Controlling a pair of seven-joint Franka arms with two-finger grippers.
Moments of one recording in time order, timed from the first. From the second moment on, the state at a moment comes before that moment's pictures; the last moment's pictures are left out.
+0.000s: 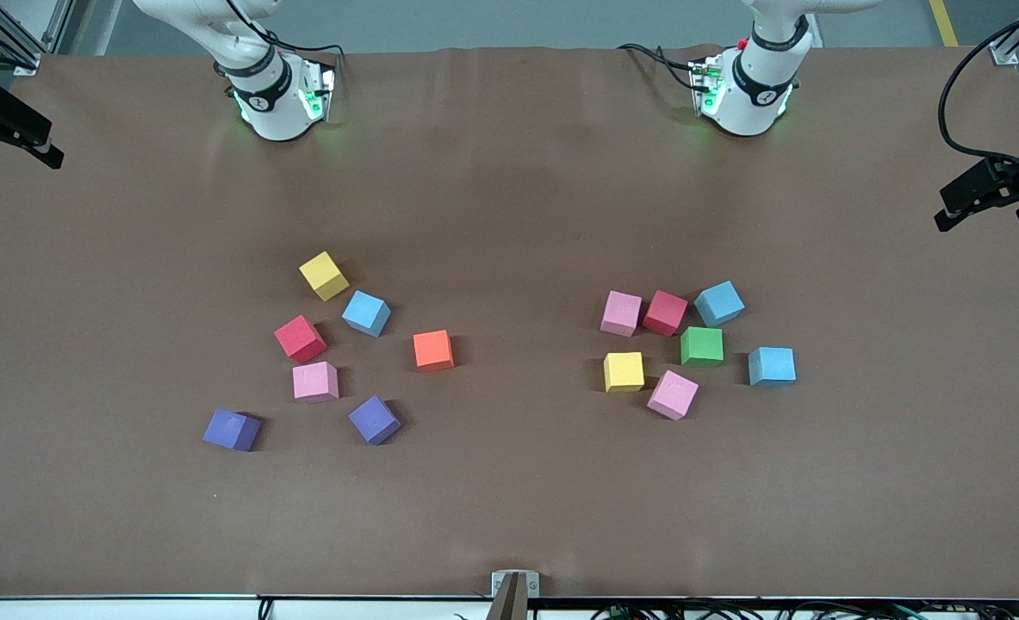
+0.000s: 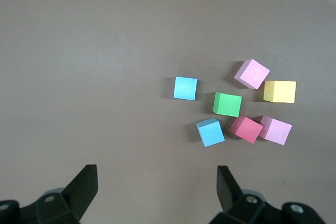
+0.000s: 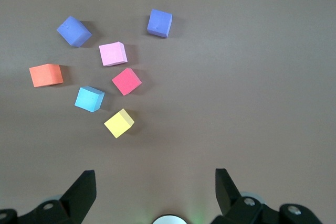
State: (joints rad) left arm -0.04 -0.02 0.02 -1.53 0.00 1.57 -0.06; right arm 0.00 -0.12 -0.03 -1.52 0.02 1.40 -0.02
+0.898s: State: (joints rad) left arm -0.04 -0.02 0.01 -1.53 -0.02 1.57 -0.06; right arm 0.00 -0.09 -0.03 -1.49 0.03 1.36 -0.02
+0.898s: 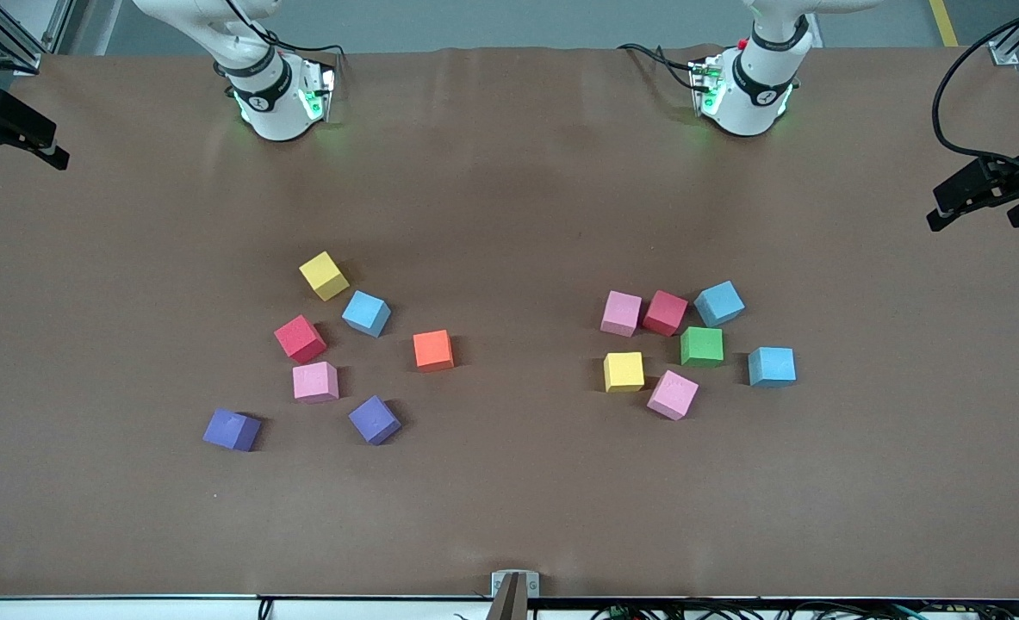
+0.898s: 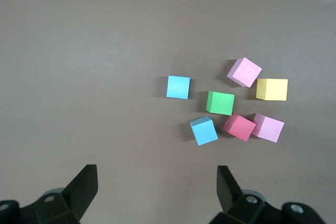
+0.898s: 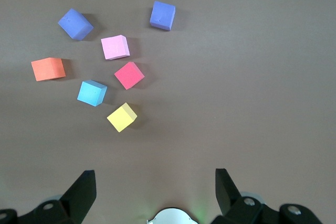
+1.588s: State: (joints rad) left arm -0.06 0.06 -0.05 -1.54 -0.02 1.54 -0.06; right arm -0.01 -0.09 -0.04 -1.49 0.03 1.36 -0.05
